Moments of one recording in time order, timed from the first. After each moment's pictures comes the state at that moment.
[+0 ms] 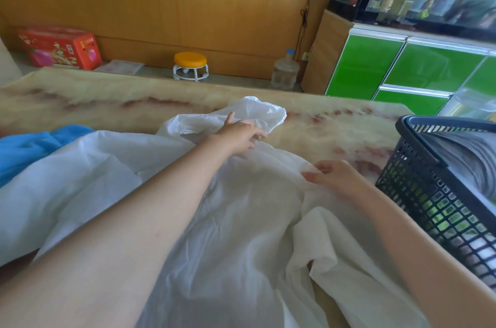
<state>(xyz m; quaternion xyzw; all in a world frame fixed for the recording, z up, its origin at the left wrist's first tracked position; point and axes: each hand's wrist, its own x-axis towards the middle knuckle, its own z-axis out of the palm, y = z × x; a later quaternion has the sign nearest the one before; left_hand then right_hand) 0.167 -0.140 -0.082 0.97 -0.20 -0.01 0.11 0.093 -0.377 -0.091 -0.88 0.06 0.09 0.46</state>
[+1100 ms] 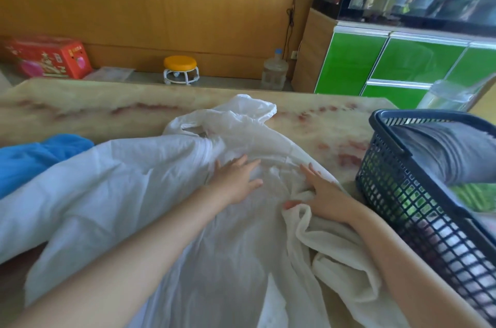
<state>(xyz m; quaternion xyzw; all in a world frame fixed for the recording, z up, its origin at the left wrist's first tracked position) 0.078 -0.171 -0.104 0.98 -0.14 -0.10 0.14 0.051 -0.385 -0.101 -0.96 -0.04 0.14 0.25</state>
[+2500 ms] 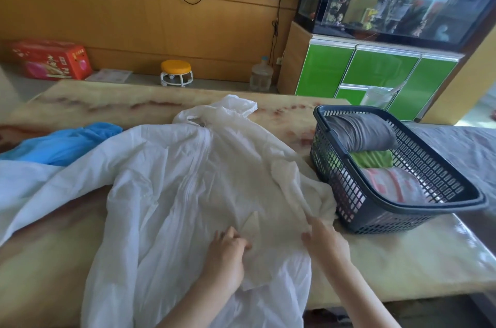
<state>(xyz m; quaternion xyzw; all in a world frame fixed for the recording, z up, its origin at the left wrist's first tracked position) -0.197 -0.196 -0.107 0.96 -0.09 -0.05 0.26 -0.177 -0.393 -0.077 -0.98 0.13 0.06 0.13</state>
